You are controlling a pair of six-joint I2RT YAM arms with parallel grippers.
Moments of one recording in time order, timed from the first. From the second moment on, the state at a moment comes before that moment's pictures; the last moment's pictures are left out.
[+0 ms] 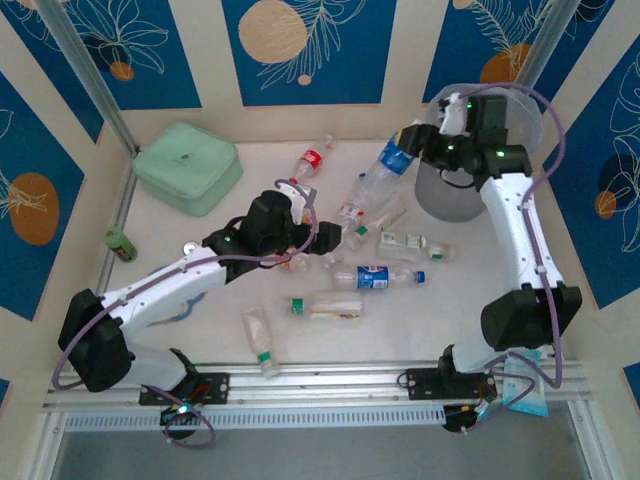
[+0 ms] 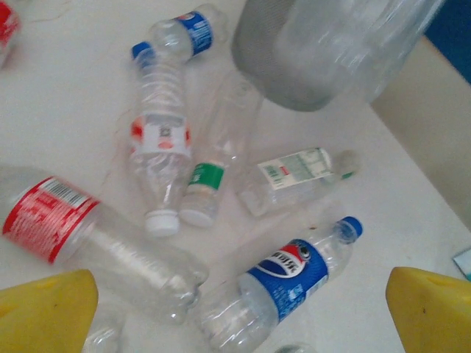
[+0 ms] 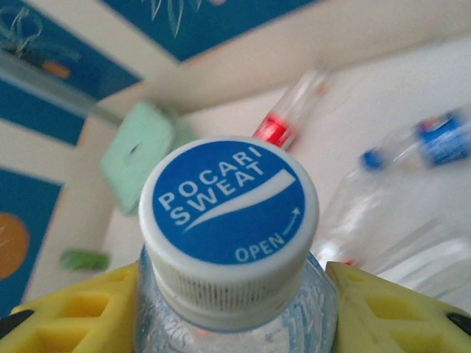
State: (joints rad) left arm -0.79 1.37 1.08 -0.25 0.05 -0.44; right arm 0.02 1.51 1.71 -0.77 -0.50 0.40
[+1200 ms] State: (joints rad) left arm -0.76 1.21 0.90 -0.54 -0.09 -0.60; right arm -0.18 2.01 2.27 -0.87 0.06 0.11
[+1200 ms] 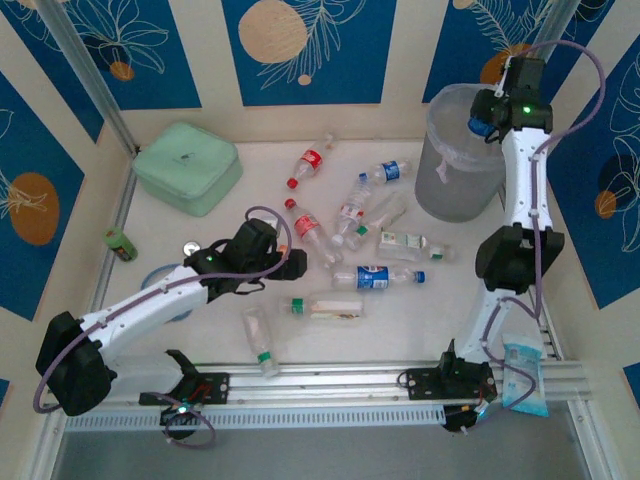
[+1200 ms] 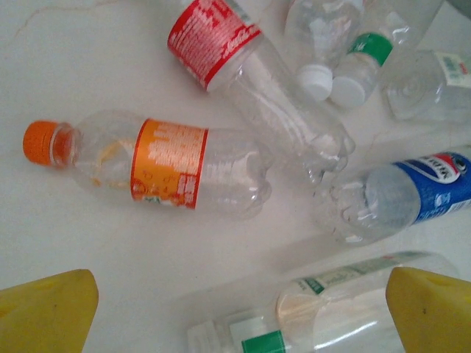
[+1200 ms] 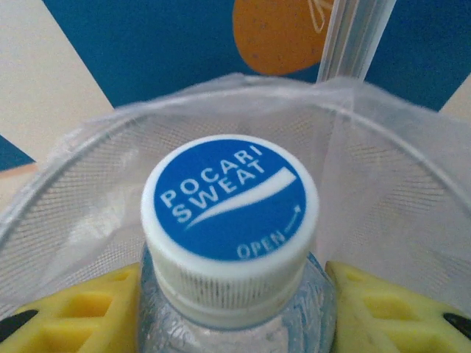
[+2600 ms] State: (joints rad) left arm -0.87 1.02 0.70 -0.89 0.15 -0.96; right arm -0.23 2.38 2.56 -1.16 -0.12 0.16
